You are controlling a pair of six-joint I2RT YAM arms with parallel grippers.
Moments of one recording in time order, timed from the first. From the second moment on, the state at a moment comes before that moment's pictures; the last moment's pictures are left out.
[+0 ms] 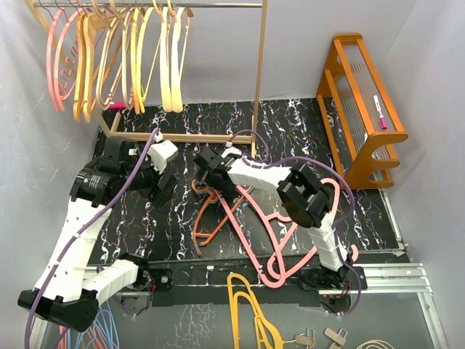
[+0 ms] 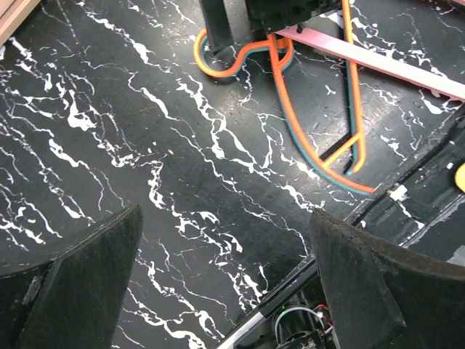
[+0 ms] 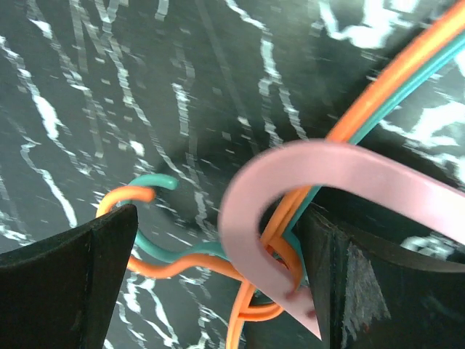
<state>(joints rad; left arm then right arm) -0.29 1.00 1.26 -1.14 0.30 0.44 0.88 2.12 1.60 -0.61 0.31 1.26</state>
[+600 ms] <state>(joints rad) -0.29 1.02 1.26 -1.09 0.16 0.41 0.78 2.38 2.11 -0.73 0.27 1.34</state>
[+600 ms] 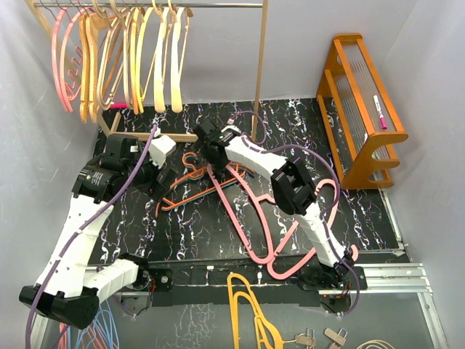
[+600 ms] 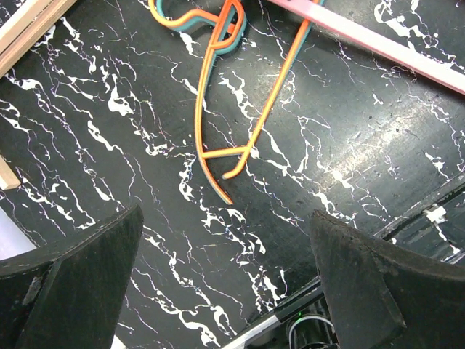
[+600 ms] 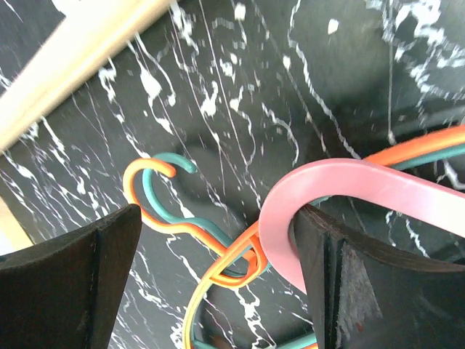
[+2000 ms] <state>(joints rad) -0.69 1.53 1.43 -0.88 0.04 0.02 0.15 1.03 0.82 -0.18 -0.24 0.66</state>
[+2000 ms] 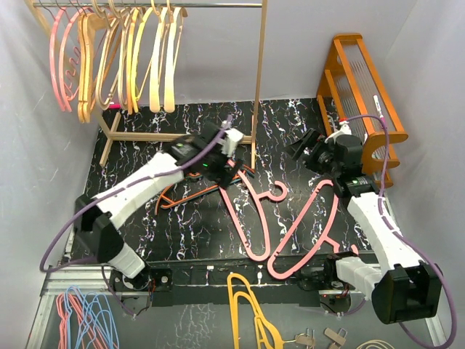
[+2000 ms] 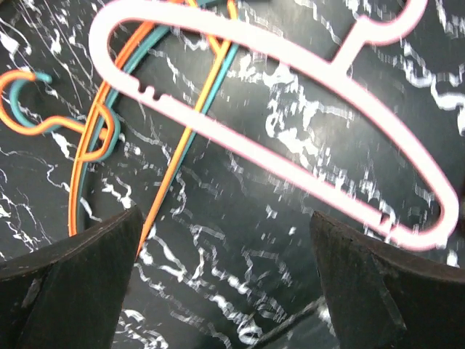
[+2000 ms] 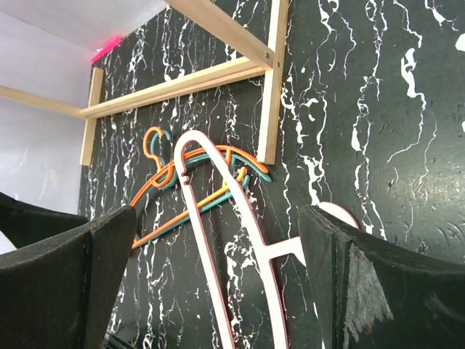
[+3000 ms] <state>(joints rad) -1.00 1.98 1.47 -0.64 -0.28 -0.95 0.02 0.94 0.66 -0.07 -0.49 0.70</state>
